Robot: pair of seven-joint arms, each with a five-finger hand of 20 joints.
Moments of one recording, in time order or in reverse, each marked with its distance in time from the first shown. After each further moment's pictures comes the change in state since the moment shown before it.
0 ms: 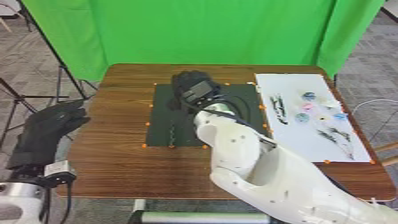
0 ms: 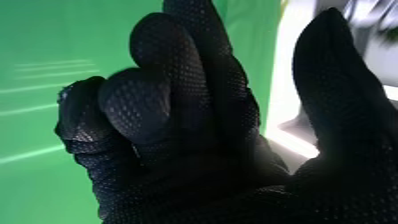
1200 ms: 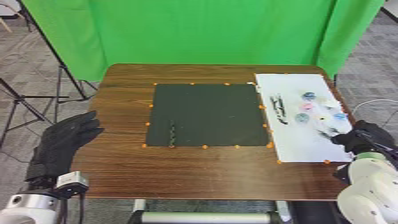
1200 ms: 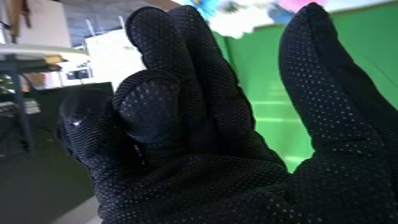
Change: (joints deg) left arm -0.5 0.5 6.2 -0.4 -3.7 -0.9 2.9; right arm -56.9 18.5 57.5 -7.2 7.3 12.7 13.7
